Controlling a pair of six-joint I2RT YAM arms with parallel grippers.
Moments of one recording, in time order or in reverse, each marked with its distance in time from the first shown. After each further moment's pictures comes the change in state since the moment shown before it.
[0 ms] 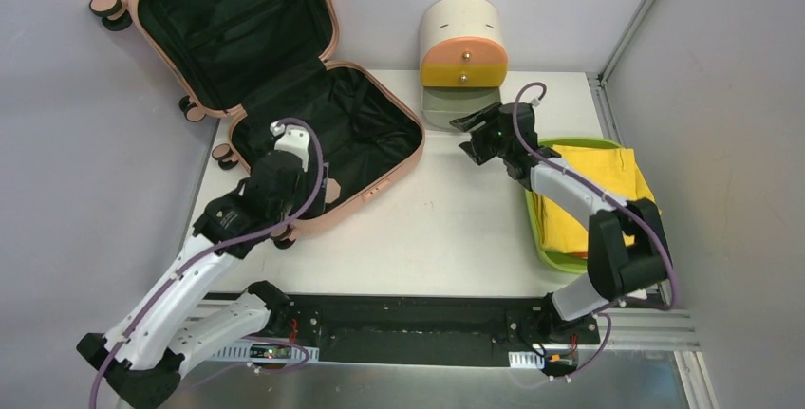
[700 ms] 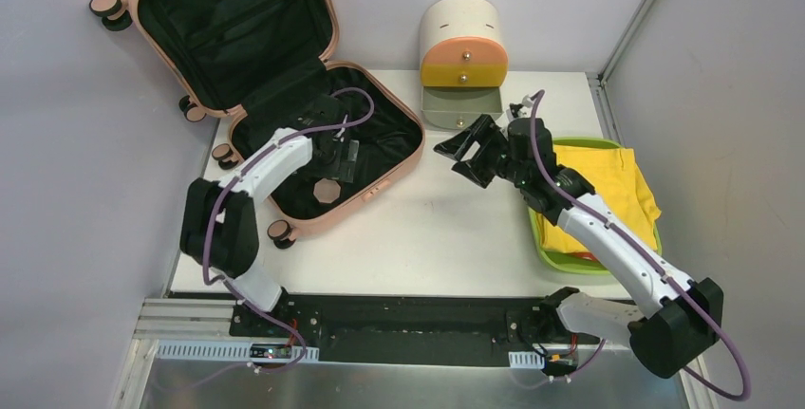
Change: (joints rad) left arm 0.269 0.803 0.288 0.000 0.303 -0.024; right arm 0.200 -0.443 0.000 -0.373 -0.092 -0.255
